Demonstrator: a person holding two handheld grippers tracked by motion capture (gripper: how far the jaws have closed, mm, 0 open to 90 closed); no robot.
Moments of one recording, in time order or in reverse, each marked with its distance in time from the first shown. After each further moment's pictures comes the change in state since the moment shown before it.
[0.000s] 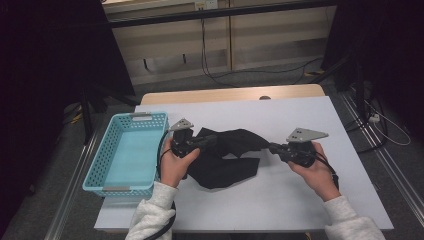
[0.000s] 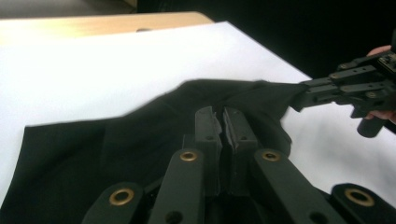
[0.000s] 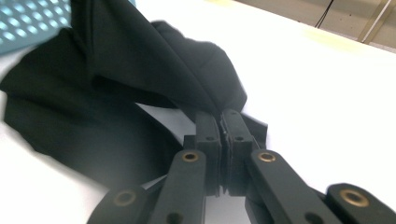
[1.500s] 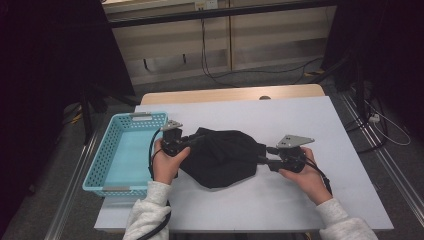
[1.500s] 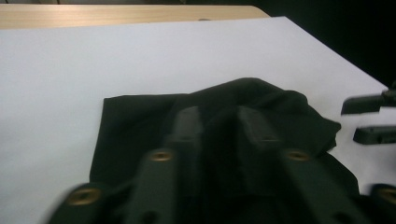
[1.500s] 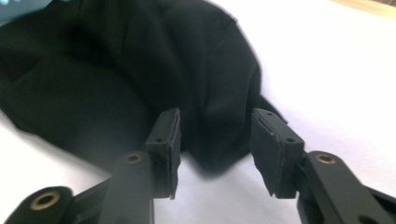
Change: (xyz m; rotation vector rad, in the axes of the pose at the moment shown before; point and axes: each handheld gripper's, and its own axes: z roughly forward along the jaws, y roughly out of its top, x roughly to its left) left arm 0.033 -0.014 -0.009 0.022 0.182 -0.034; right arm 0.009 -0.018 0.030 0.078 0.003 0.014
